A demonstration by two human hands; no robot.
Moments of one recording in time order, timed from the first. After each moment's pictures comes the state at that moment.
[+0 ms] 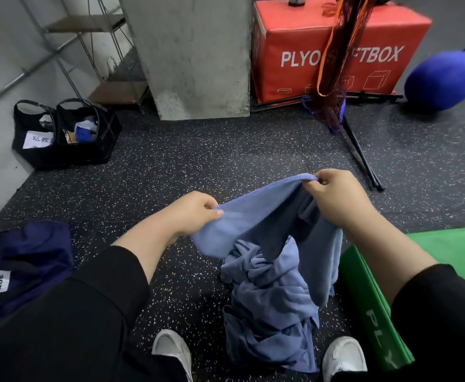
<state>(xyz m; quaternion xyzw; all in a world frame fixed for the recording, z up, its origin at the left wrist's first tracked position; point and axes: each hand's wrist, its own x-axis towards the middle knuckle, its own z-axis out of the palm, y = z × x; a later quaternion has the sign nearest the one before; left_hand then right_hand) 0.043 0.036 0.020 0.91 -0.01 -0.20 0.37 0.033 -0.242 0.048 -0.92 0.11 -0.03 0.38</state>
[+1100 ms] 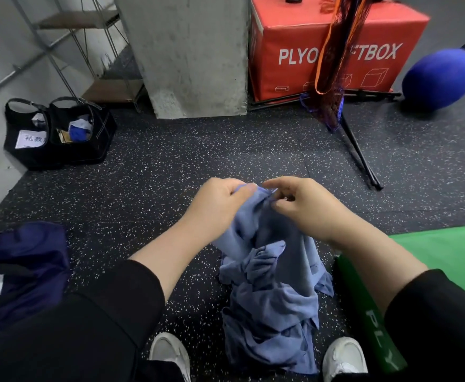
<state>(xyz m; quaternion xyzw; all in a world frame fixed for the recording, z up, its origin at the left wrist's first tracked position) 0.034 -0.015 0.037 0.87 -0.10 -0.03 0.48 0.029 -0.211 0.043 -0.89 -0.08 0.07 0.45</state>
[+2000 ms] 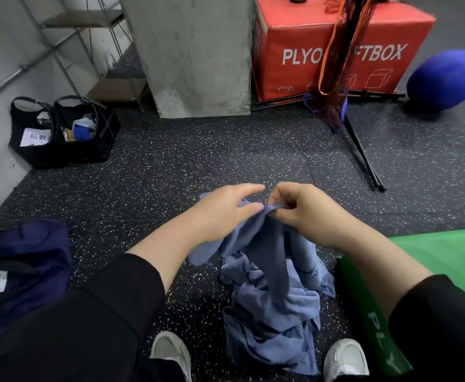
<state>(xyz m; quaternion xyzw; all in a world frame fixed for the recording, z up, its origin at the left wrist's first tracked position) 0.036 -0.009 0.049 0.92 -0.18 -0.16 0.32 0.022 -0.211 0.045 -0.89 -0.13 0.09 0.43</state>
